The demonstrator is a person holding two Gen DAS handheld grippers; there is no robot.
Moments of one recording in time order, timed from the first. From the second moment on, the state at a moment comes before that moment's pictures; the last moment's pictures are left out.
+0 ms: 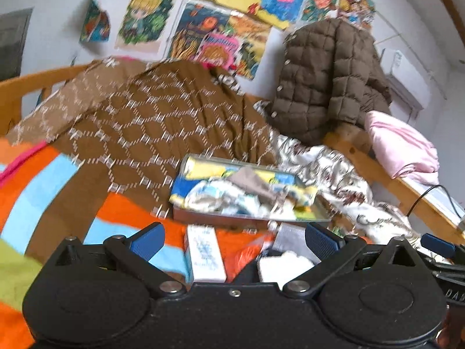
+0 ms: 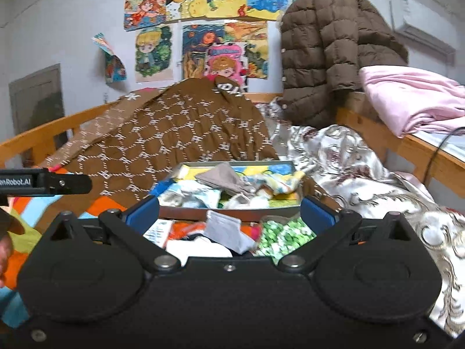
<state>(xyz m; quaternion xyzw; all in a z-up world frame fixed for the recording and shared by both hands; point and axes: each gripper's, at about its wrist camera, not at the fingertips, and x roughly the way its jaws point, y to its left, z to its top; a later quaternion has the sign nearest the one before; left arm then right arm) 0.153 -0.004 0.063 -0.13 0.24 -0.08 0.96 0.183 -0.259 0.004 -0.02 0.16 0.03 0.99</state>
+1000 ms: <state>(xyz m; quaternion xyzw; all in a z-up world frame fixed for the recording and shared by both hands) 0.115 -0.021 -0.004 -0.11 0.32 -0.04 0.94 0.144 -0.250 -0.074 -0.04 0.17 0.00 0.98</state>
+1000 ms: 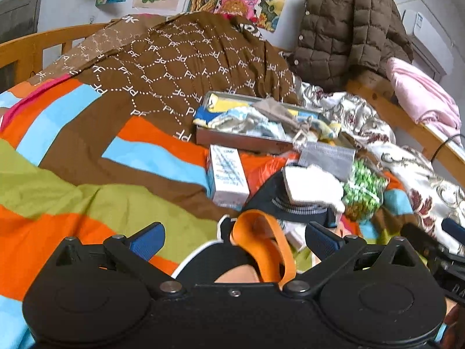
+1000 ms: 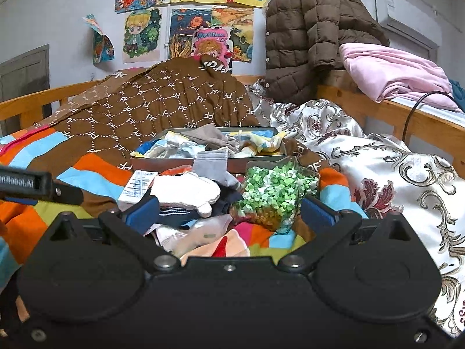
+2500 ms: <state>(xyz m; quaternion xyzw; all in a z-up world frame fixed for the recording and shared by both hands) 0.131 -0.009 -0.009 0.06 0.34 -0.22 0.91 0.176 -0.234 -0.106 -0.10 0.23 0.05 0.97</state>
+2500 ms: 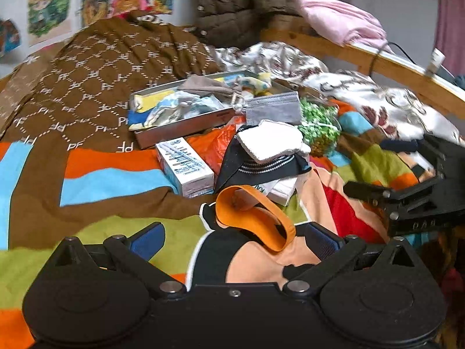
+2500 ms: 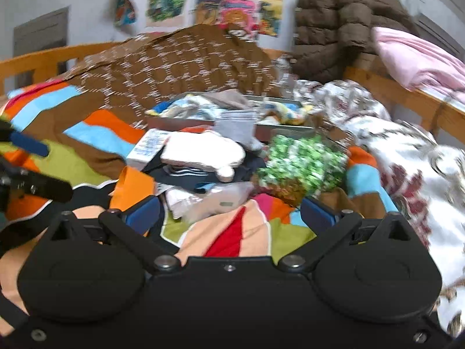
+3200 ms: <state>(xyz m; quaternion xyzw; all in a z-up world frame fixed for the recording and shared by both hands) 0.226 0.000 -0.045 -0.04 0.41 -0.34 0.85 0.310 -0.171 -0.081 -0.42 0.24 0.29 0.83</state>
